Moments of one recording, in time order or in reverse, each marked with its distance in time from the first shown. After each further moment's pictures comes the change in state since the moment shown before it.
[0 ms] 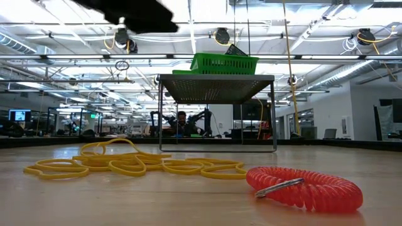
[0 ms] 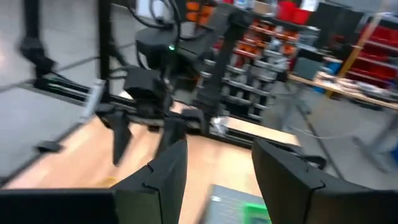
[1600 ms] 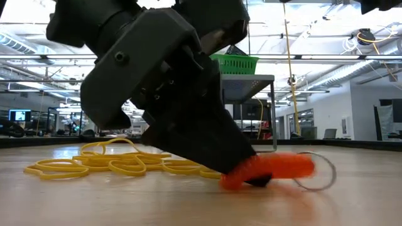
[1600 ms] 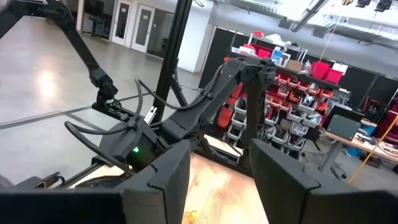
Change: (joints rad) left arm -0.086 0.768 0.489 -0.231 0.163 -0.295; right arm 0.217 -0.184 -0.438 0.468 0.028 -0.007
